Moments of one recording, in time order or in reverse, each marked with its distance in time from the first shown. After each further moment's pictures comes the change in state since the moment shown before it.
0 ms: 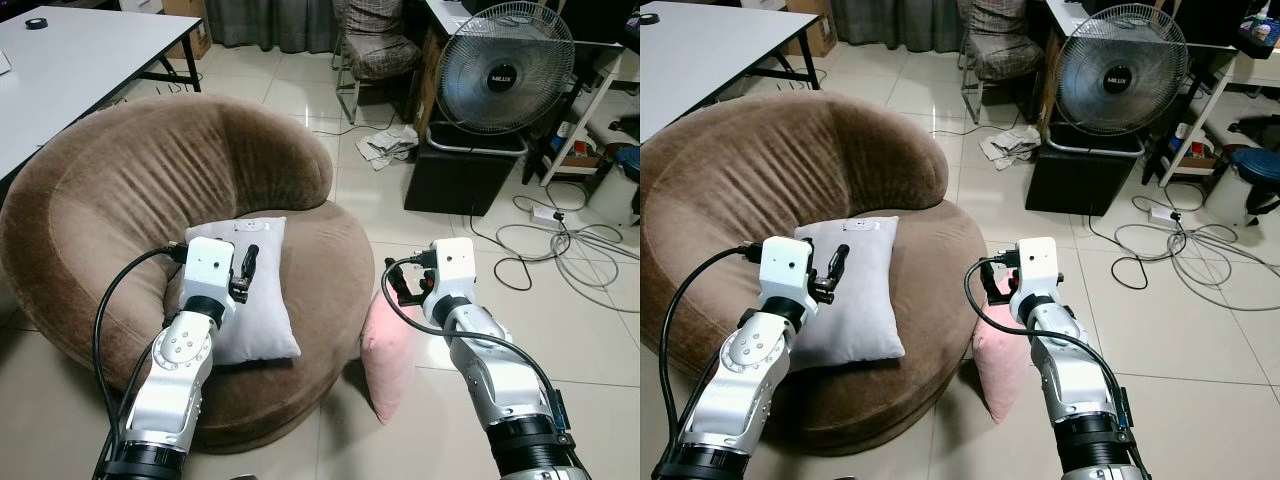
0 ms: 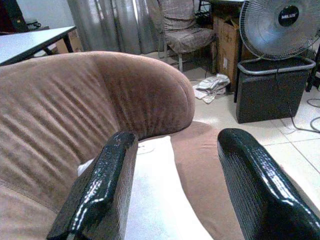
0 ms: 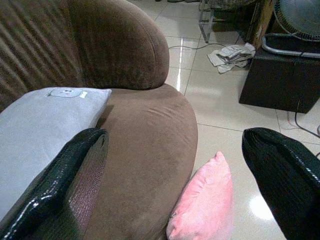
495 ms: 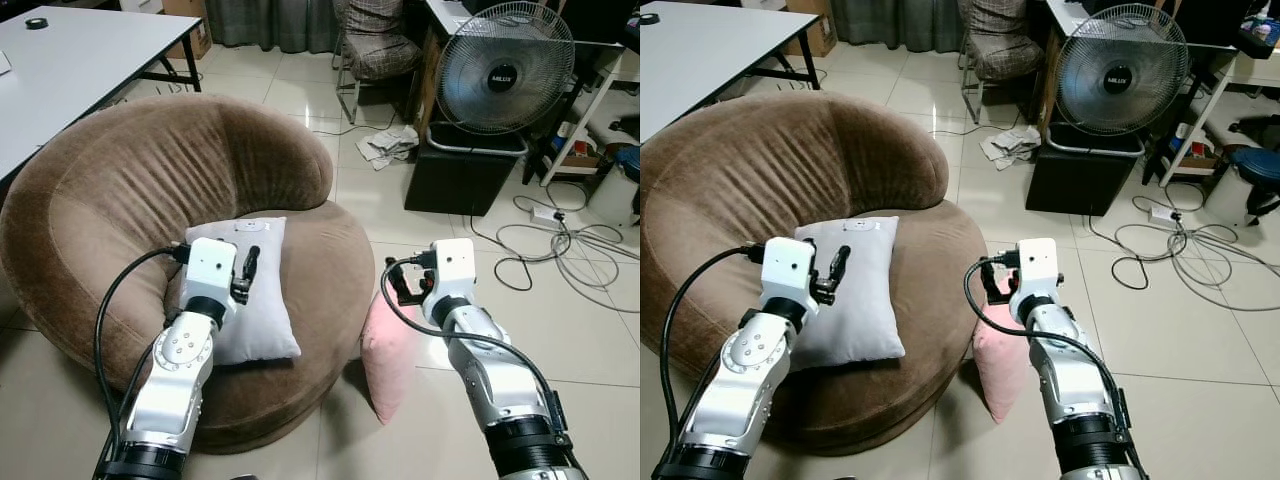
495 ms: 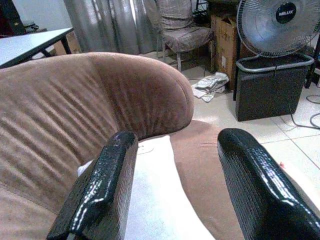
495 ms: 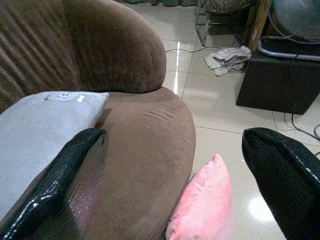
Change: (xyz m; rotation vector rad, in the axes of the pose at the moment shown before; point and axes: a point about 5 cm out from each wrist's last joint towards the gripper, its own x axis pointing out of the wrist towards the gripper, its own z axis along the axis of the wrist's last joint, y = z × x) left arm 0.000 -0.002 0.000 0.017 0.001 -0.011; right arm 0.001 0.001 -0.002 0.006 -0.015 -0.019
